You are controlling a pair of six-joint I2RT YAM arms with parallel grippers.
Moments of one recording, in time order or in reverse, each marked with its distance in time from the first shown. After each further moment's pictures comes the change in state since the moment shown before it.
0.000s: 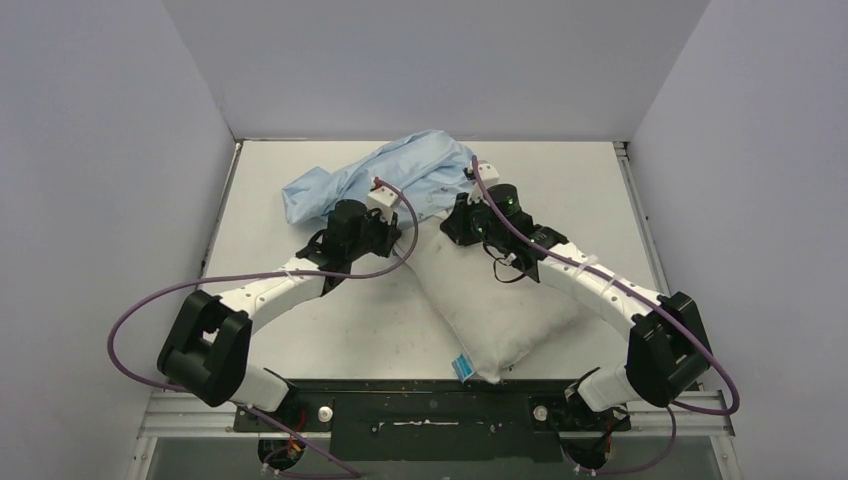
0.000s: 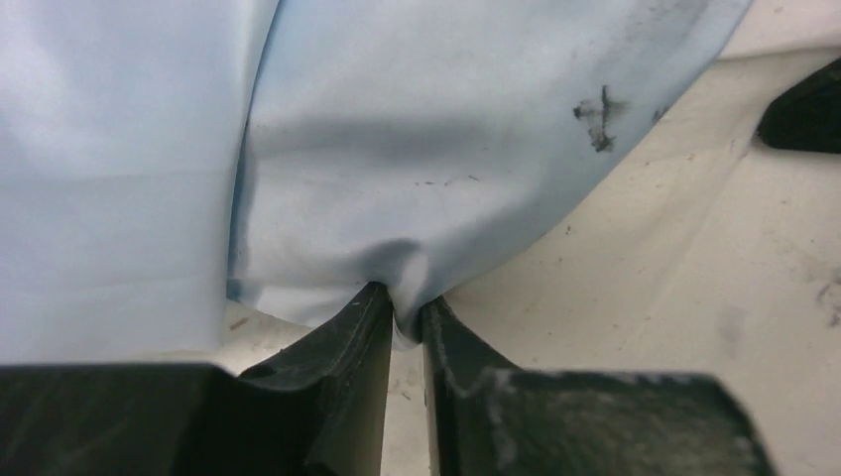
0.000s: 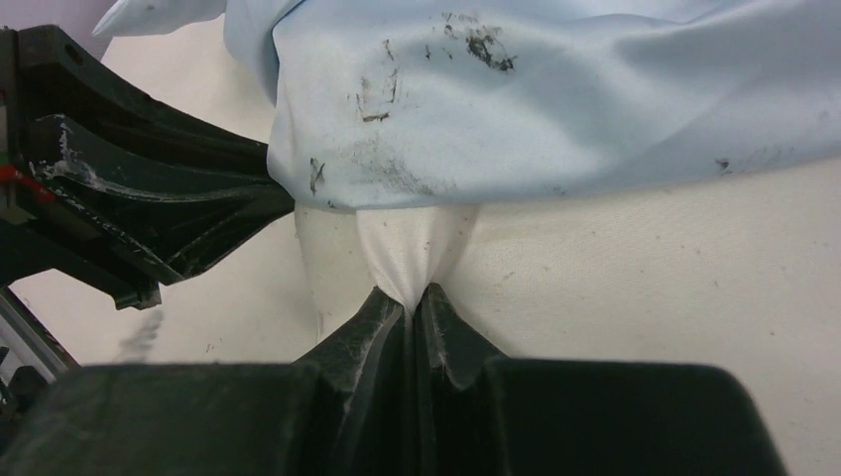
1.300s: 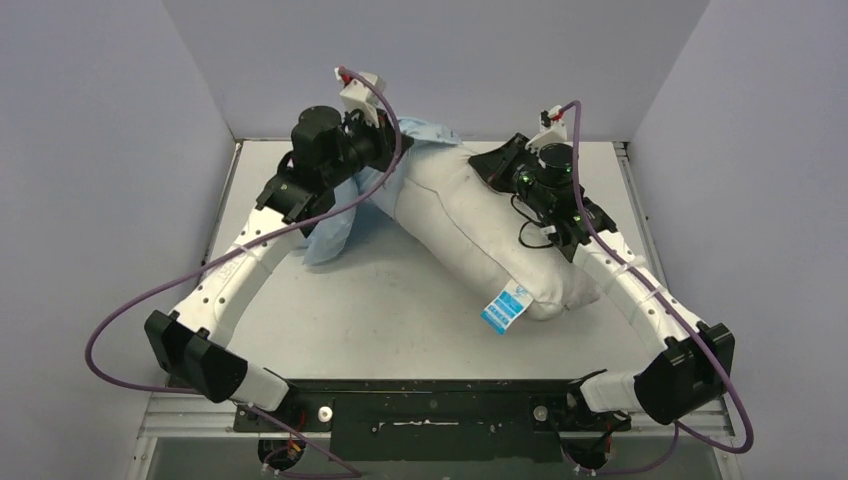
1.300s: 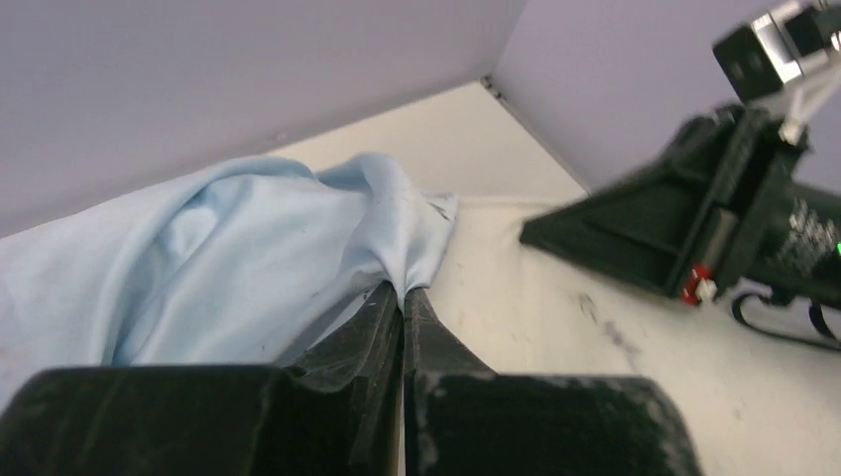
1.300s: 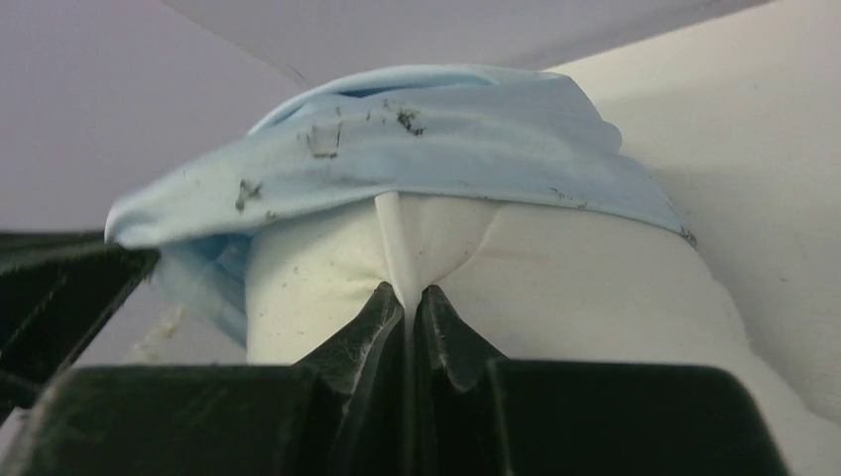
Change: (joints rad) left arm -0.016 -0.031 0.668 -0.394 0.074 -0.214; right arm -0.198 -0.069 0.192 0.023 -0.014 0.438
